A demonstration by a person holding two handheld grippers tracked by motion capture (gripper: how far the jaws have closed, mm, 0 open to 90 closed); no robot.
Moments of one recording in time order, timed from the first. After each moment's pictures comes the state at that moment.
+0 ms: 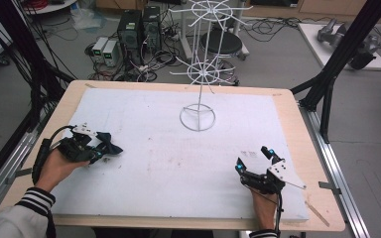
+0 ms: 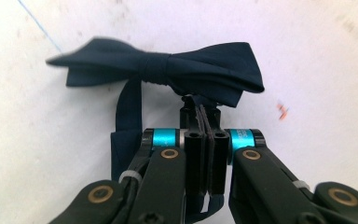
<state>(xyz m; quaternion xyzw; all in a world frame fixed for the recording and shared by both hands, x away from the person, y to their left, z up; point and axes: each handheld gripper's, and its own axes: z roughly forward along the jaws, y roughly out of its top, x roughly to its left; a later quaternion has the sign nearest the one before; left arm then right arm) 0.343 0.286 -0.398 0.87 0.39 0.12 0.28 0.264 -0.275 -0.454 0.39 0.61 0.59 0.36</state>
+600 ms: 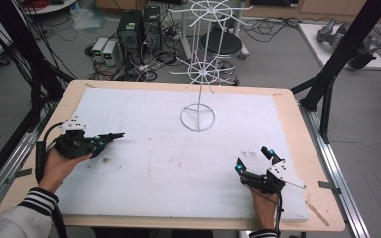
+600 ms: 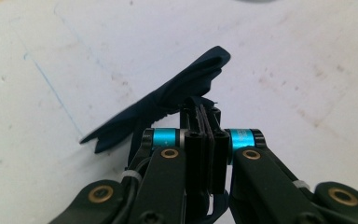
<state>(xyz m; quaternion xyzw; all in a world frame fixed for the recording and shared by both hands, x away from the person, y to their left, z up) 0.337 0.289 -0.382 0.80 0.39 0.15 0.43 0.264 -0.275 -0.454 0.39 0.61 0.59 0.36</state>
